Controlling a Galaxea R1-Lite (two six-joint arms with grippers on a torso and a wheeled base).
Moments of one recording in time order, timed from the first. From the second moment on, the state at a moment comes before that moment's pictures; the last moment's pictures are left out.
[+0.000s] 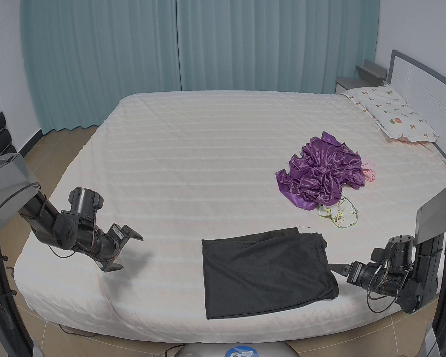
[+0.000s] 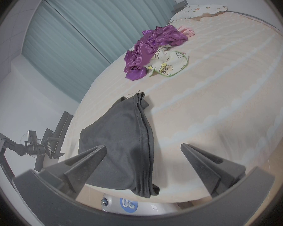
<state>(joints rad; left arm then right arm) -0.06 2.13 -0.87 -0.29 -0.28 -0.96 0.10 2.31 -0.15 -1.55 0.24 0.54</state>
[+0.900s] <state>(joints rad) -0.06 2.13 -0.87 -0.29 -0.28 -0.96 0.11 2.39 -0.35 -1.47 0.32 0.52</state>
